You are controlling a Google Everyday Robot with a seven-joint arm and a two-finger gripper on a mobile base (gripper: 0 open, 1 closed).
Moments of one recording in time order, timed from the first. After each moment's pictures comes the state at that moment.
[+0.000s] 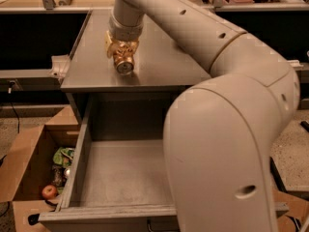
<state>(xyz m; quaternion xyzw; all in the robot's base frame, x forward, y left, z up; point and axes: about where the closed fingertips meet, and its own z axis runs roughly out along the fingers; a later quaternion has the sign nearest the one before) 0.753 0.086 0.874 -0.18 0.95 0.12 0.21</state>
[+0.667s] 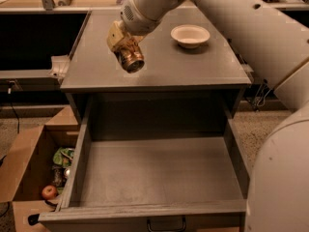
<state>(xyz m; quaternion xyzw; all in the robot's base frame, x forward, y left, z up) 0.675 0.076 0.940 -0.31 0.88 0.24 0.26</state>
